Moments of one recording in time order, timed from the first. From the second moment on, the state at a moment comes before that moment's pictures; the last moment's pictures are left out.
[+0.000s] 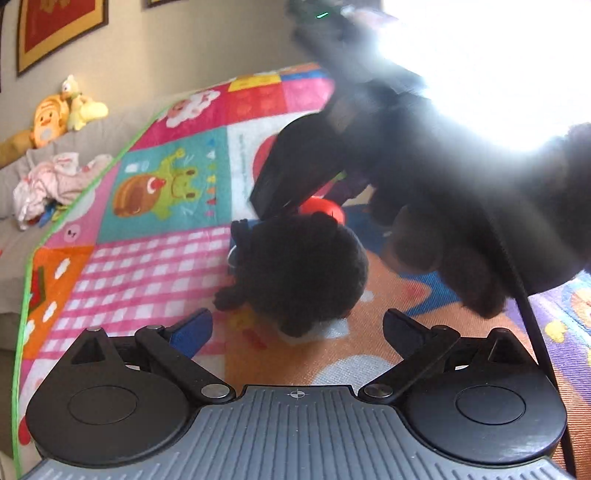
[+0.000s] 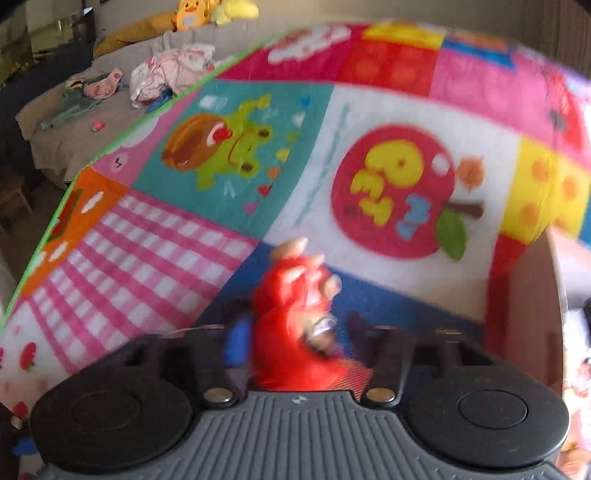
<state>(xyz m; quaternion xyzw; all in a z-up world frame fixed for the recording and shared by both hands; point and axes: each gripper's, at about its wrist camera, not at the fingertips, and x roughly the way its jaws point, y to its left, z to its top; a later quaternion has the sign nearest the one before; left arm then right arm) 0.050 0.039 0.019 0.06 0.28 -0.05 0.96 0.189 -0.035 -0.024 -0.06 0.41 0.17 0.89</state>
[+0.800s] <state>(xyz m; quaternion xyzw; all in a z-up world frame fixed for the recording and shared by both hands) 0.099 0.016 0.034 0.11 0.29 0.01 0.95 -0.002 -0.170 -0.009 -0.04 0.32 0.13 0.94</state>
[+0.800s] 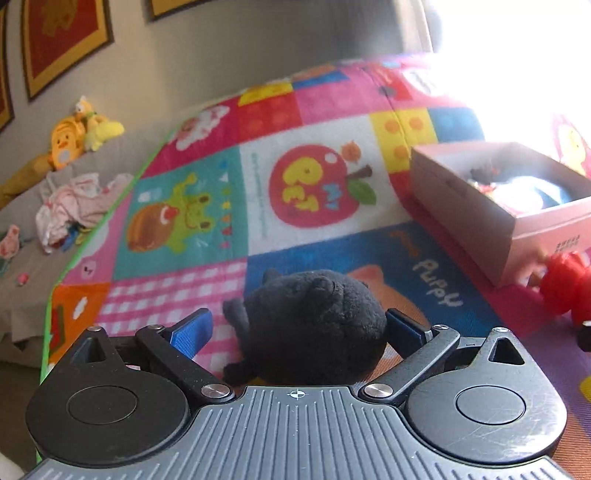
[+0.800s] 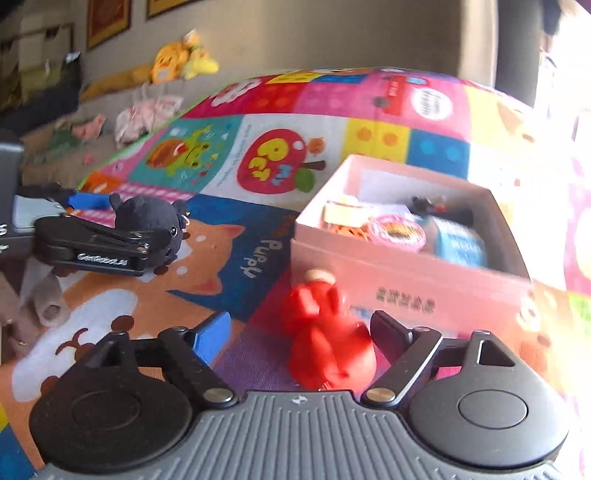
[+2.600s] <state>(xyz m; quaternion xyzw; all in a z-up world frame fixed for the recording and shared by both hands) 0.062 -0.003 0.062 0.11 0.26 -0.03 0.96 0.010 -0.184 -0.037 -0.01 0.37 0.09 0.93</state>
